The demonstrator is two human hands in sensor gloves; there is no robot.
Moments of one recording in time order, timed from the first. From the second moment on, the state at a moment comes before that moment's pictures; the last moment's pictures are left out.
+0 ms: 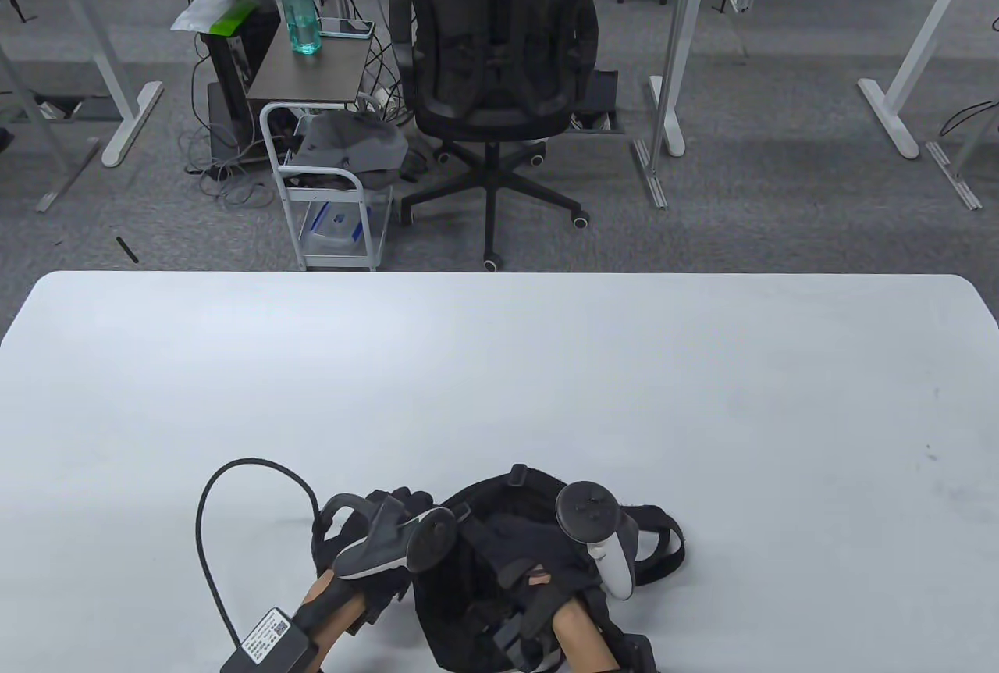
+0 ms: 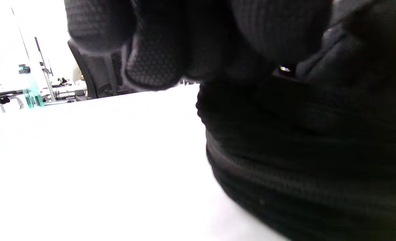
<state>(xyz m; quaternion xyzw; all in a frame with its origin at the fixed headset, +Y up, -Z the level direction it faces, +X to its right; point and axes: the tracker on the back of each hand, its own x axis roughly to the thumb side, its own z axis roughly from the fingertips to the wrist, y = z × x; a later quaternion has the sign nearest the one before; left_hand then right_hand) -0.142 -0.730 -0.316 0.00 -0.21 -0.06 0.98 0.050 -0.788 -0.323 0.05 0.18 0.82 0.55</state>
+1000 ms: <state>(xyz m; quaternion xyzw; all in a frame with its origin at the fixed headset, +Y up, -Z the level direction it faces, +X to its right) -0.131 -0.767 -0.318 -0.20 -0.17 -0.04 0.96 0.039 -0.805 -0.324 0.09 0.27 0.67 0.68</state>
